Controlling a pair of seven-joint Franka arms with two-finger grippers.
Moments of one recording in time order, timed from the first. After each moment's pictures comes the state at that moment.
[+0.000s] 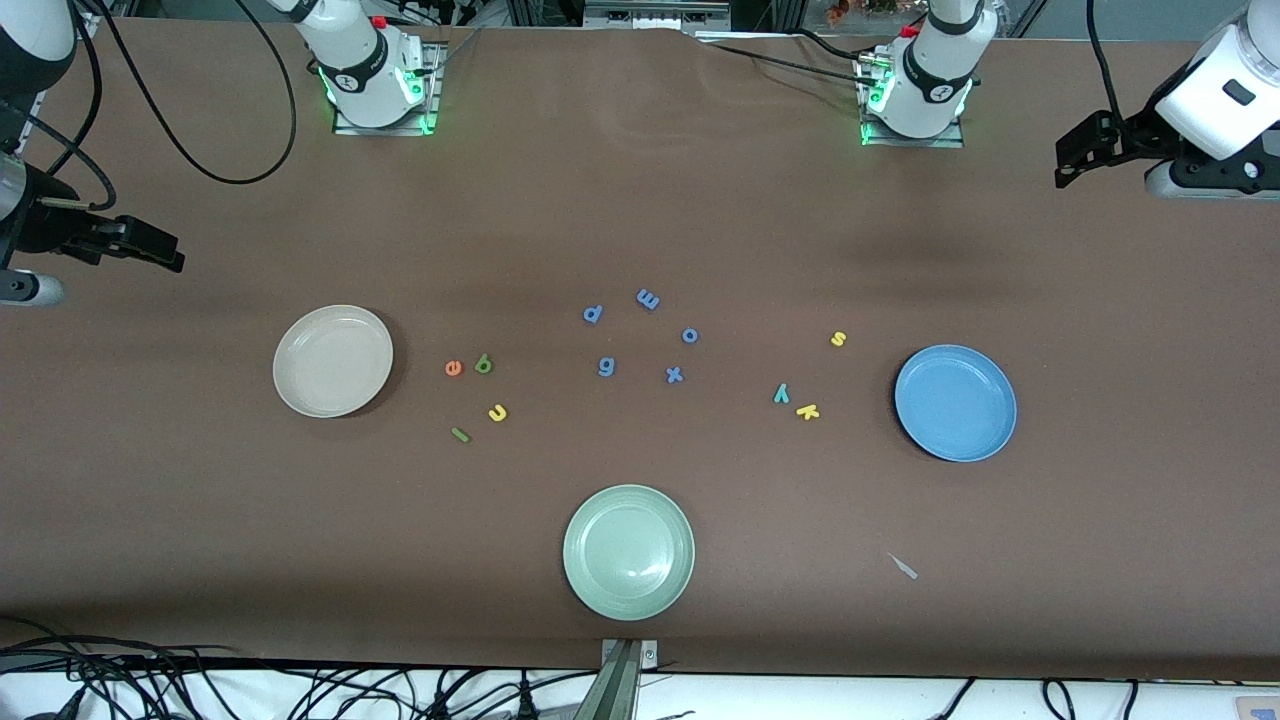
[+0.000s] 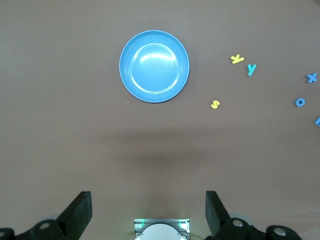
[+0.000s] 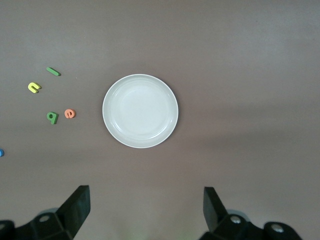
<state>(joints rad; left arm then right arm) -0.02 -0.15 -0.04 -1.73 0.02 1.46 -0.04 0.03 0.06 -0.07 -1.63 -0.02 1.59 0.04</state>
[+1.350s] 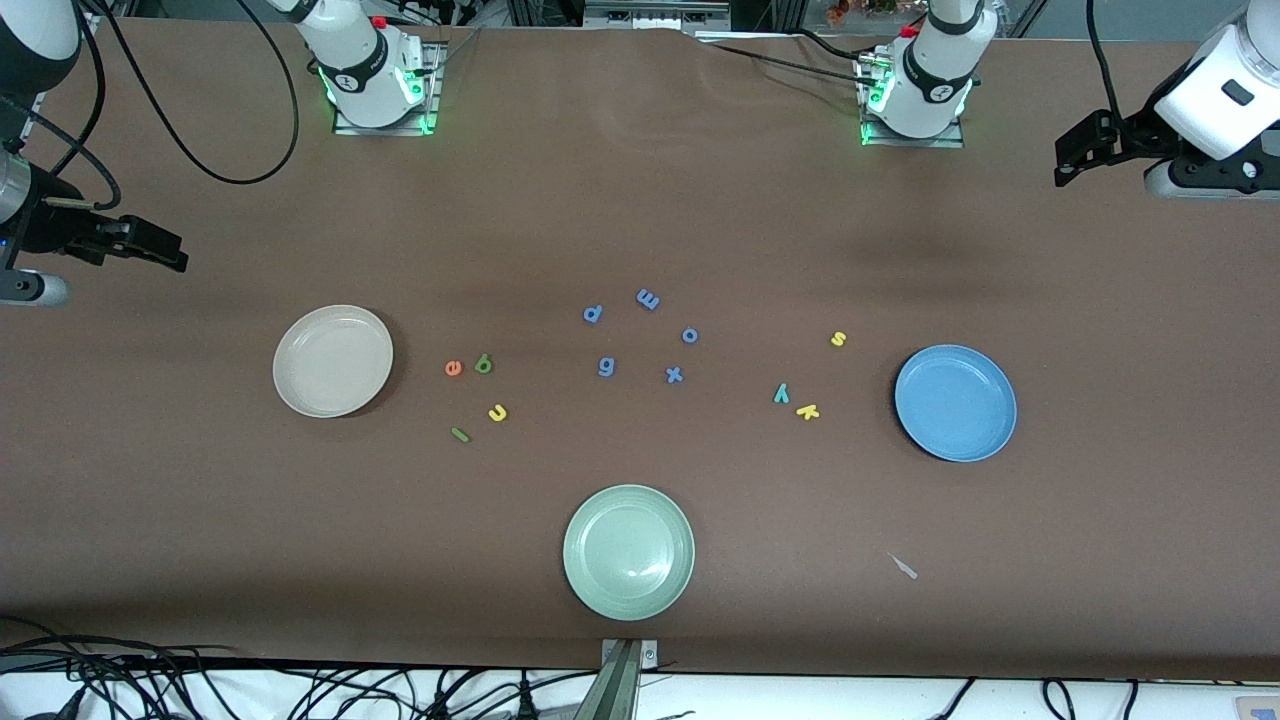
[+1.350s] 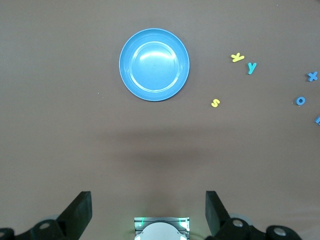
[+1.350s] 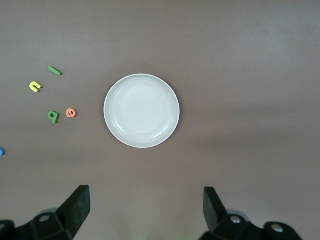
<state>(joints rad) -0.02 -0.15 -0.04 -1.73 0.02 1.45 -0.04 0.03 0.06 -0.06 -1.63 -0.02 1.59 0.04</state>
